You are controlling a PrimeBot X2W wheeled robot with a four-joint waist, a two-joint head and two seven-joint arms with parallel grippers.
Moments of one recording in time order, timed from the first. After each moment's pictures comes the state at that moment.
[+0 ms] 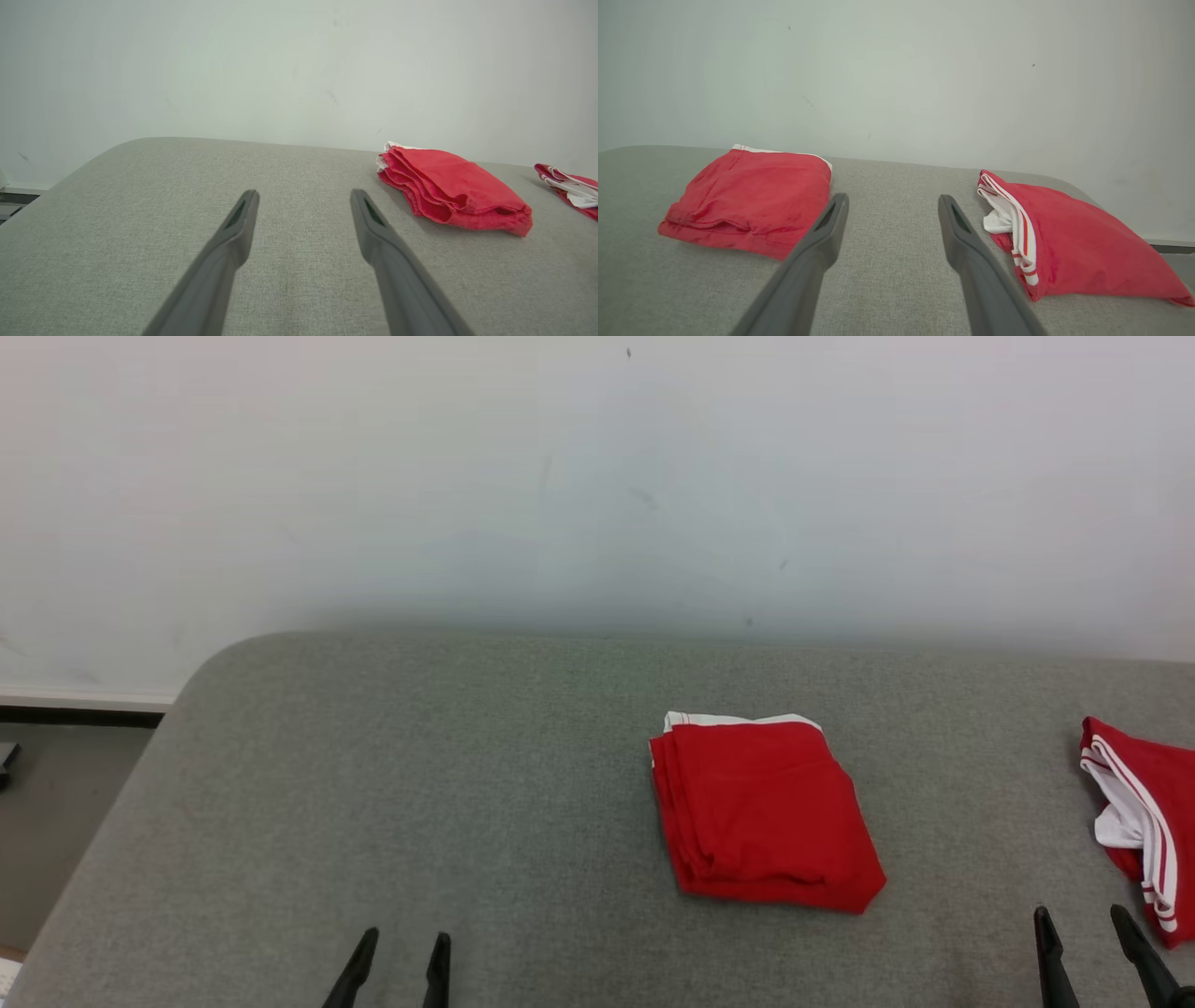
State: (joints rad) left arm 0.12 0.05 -0.12 0.12 -0.13 -0.08 -0.26; right arm 0.09 -0.12 -0.08 0.14 0.18 0.13 -0.16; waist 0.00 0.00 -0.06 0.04
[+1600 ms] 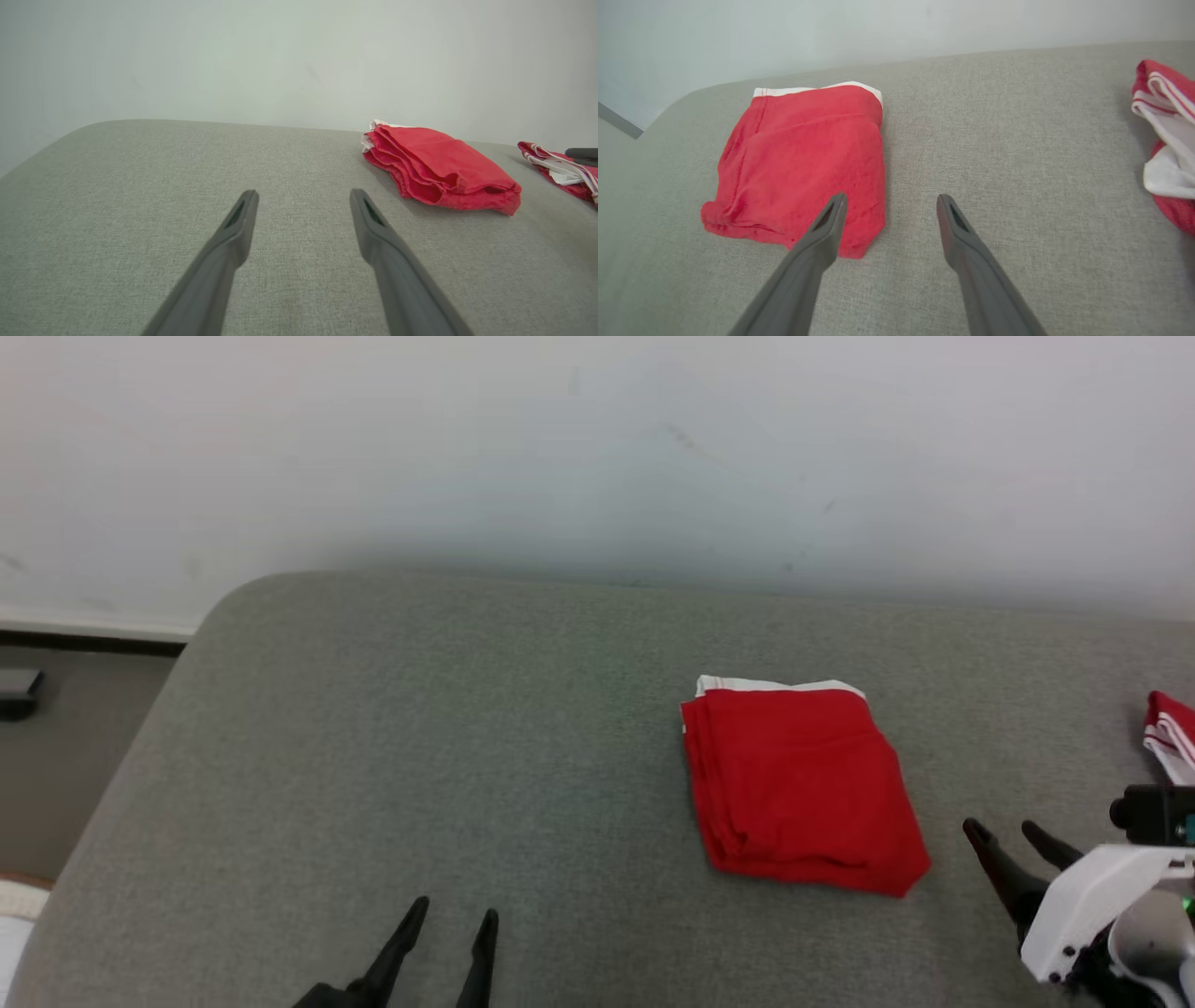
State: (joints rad) left arm 0.06 0.05 -0.16 0.15 -0.12 -0.11 -0.26; right arm -0.20 -0.27 0.12 0.24 0.64 0.13 0.39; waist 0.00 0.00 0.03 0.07
